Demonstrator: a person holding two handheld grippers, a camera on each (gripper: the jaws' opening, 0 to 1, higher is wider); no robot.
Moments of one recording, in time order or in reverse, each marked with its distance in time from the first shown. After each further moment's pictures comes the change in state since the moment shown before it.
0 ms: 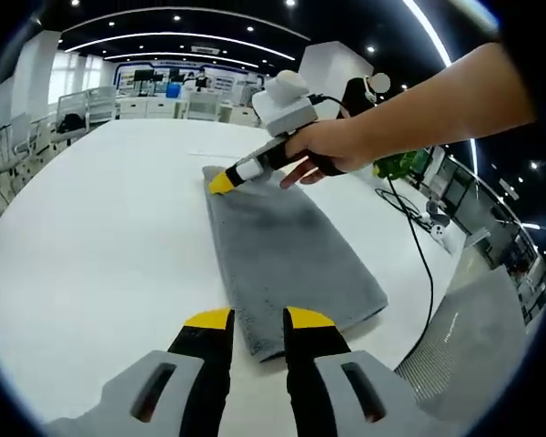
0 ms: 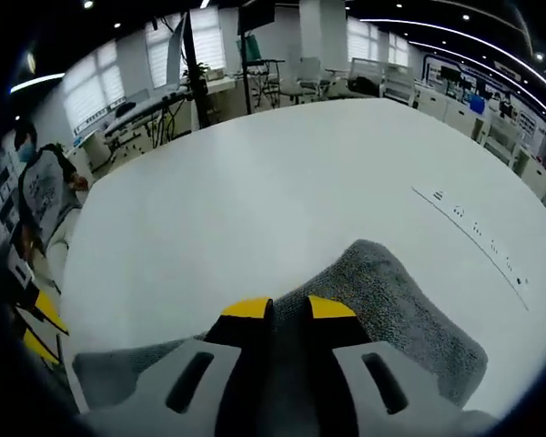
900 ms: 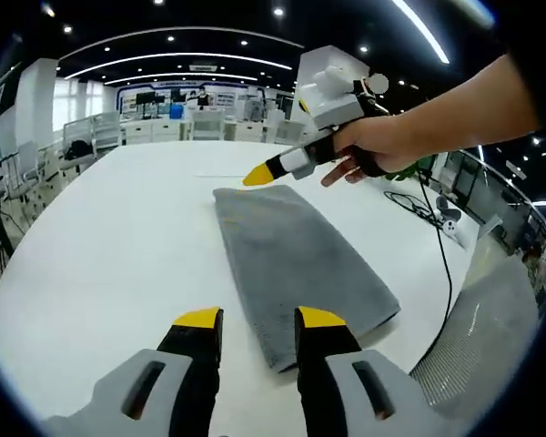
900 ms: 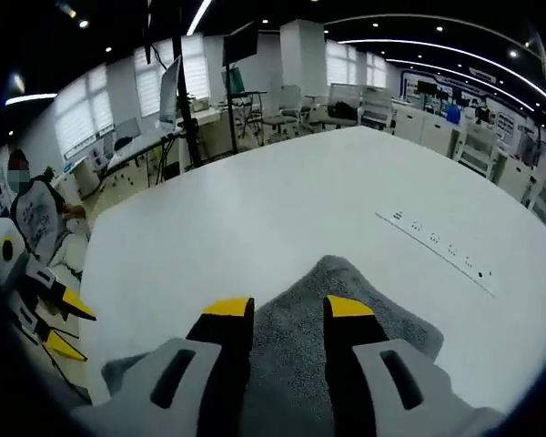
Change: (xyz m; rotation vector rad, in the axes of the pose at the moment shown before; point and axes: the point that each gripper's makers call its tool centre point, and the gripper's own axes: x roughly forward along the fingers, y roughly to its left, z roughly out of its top) left arm -0.009 0.012 0.017 0.092 -0.064 0.083; right arm -0.081 -0.012 0.025 0.079 -0.198 -0.107
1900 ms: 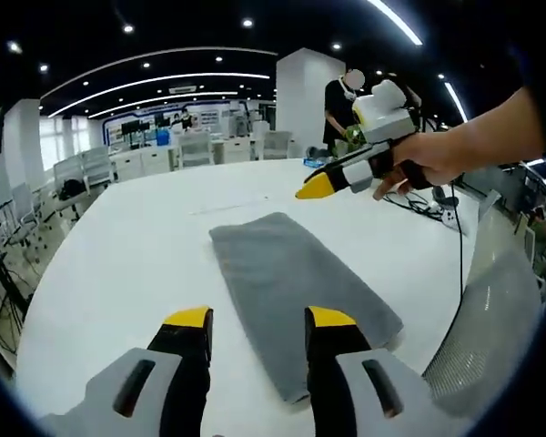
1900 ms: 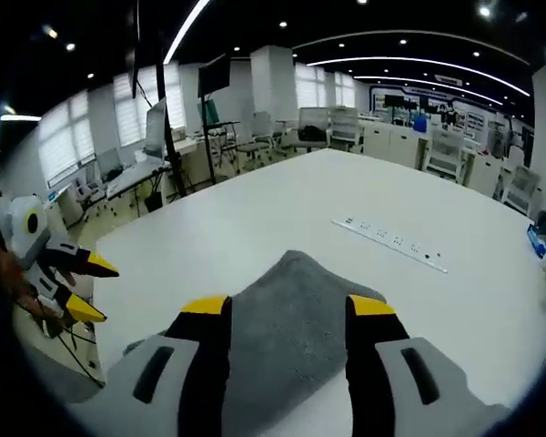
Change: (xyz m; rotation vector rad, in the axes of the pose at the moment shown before) left arm -0.001 -0.004 0.056 0.143 -0.059 -0.005; right arm -0.093 -0.027 -0.016 0.084 -0.099 -0.088
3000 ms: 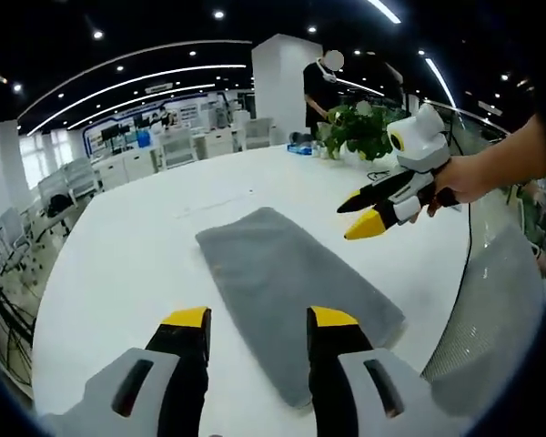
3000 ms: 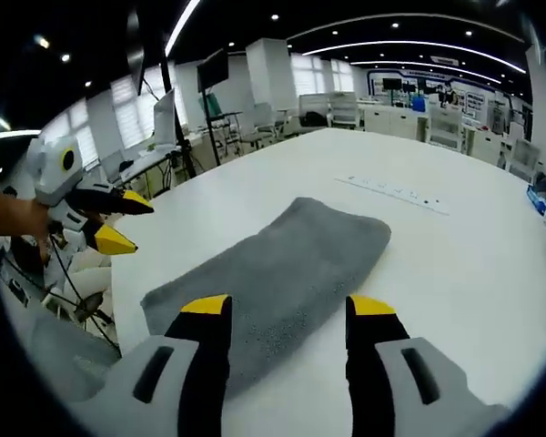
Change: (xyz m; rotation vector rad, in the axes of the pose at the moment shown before) left arm 0.012 -0.014 0.011 0.121 0.076 -0.058; right arm -0.045 0.024 -0.083 0.066 0.059 0.043
